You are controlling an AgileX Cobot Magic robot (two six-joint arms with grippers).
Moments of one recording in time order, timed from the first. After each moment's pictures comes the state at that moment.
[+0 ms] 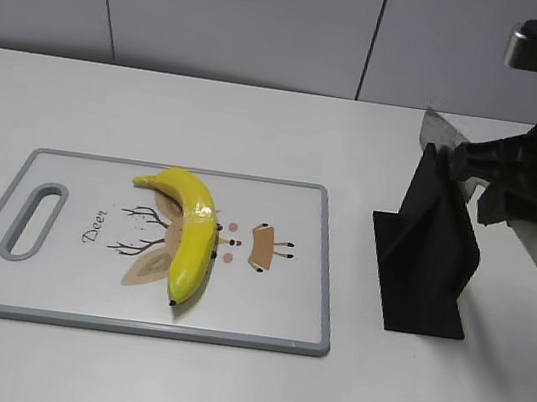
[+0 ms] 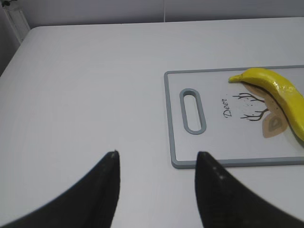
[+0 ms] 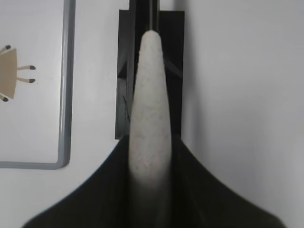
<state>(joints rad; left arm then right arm) 0.04 0.03 -0.51 -0.11 1.04 0.22 0.45 1.41 -0.97 -0.18 0.76 0.52</state>
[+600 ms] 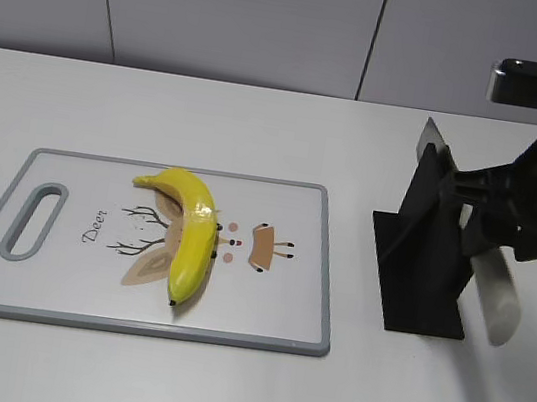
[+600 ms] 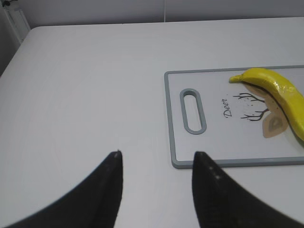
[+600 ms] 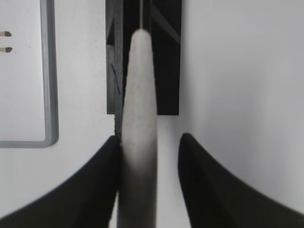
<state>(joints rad) 0.04 0.03 -0.51 -0.11 1.04 0.22 0.45 1.47 -0.97 -0.14 0.84 0.52</state>
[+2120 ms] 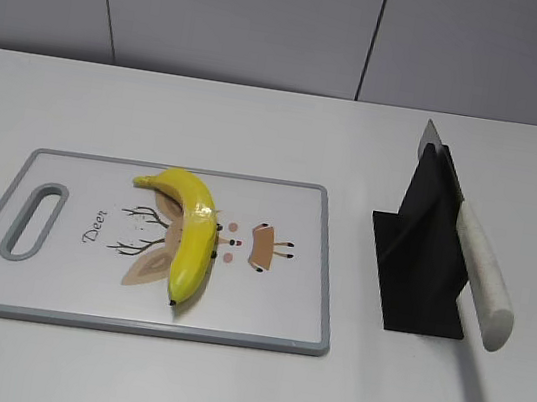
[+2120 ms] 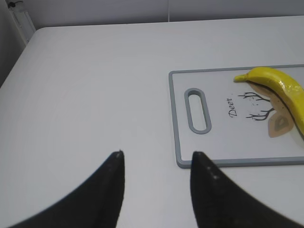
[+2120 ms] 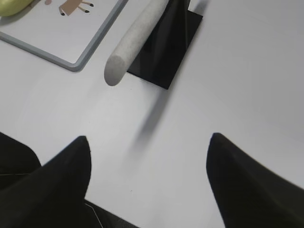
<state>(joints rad) 0.04 0.03 -0.51 -0.09 1.04 0.22 0.46 0.40 -0.48 -0.05 0.89 -0.01</state>
